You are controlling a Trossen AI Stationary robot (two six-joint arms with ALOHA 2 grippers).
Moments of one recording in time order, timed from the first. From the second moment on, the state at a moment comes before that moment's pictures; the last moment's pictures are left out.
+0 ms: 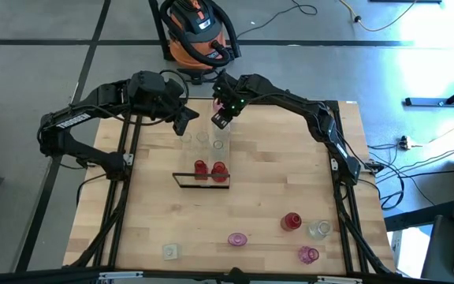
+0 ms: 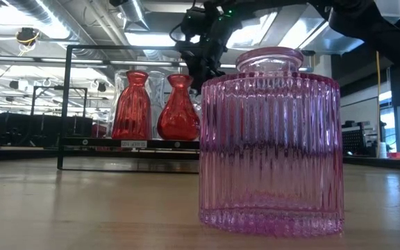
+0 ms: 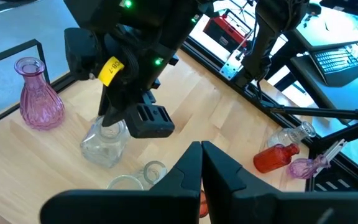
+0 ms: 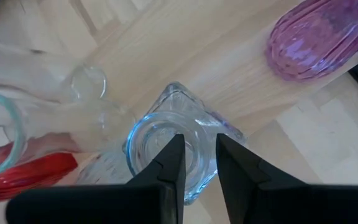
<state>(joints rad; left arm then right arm) 0.27 1.24 1.57 -0.89 0.00 -0.49 -0.39 2.27 2.36 -1.20 -0.13 0.26</state>
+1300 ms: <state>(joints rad) 0.27 1.24 1.57 -0.89 0.02 -0.49 -0.39 2.21 2.36 -1.21 -0.07 0.31</state>
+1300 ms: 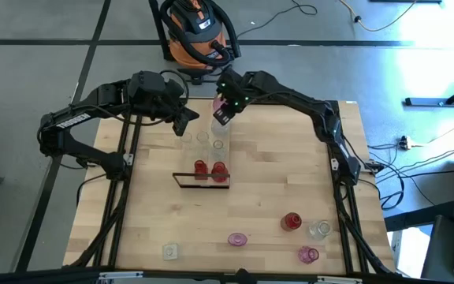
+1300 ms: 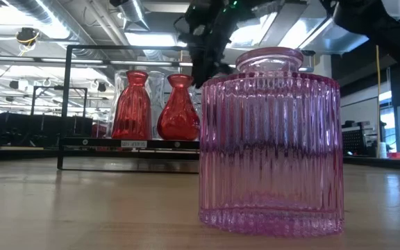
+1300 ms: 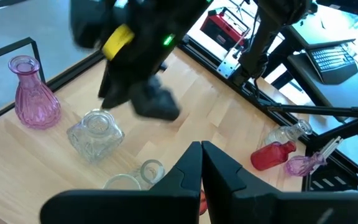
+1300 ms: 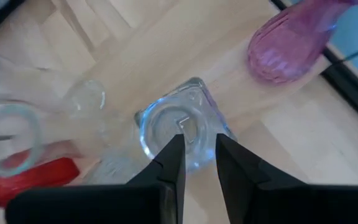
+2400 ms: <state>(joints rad) 0.21 1.24 1.57 -1.17 -0.01 -0.22 0.41 1.35 1.45 -1.50 -0.11 1.32</state>
